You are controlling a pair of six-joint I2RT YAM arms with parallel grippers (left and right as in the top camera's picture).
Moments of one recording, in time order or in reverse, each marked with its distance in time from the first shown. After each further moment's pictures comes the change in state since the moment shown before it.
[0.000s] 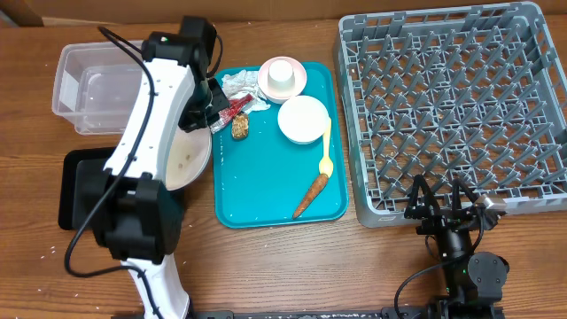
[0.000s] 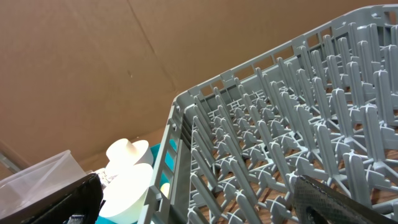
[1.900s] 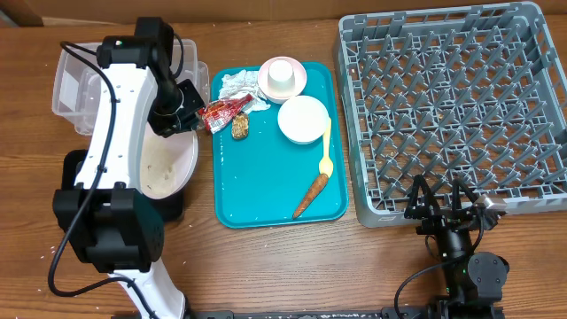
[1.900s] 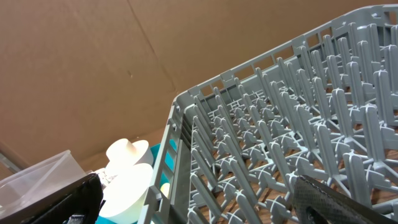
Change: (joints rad) left arm 0.145 -0.076 -0.042 -0.033 0.182 0.105; right arm 0.000 0.000 0.000 0.001 0.000 0.000
